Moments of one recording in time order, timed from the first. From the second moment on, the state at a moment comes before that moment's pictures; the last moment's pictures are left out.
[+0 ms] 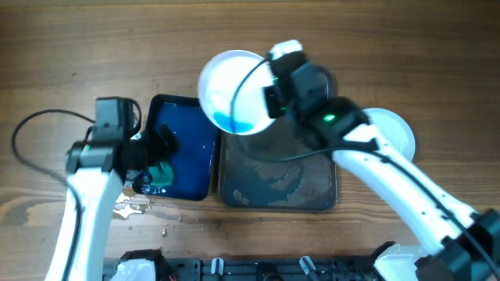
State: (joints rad) left arm 0.04 1.17 0.93 -0.97 0.12 -0.58; right arm 0.68 1.57 1.33 -0.50 0.32 0.21
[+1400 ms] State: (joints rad) left arm 0.04 0.87 0.94 -1.10 0.13 -0.58; right arm 1.12 1.81 1.33 0.15 1.20 -0.44
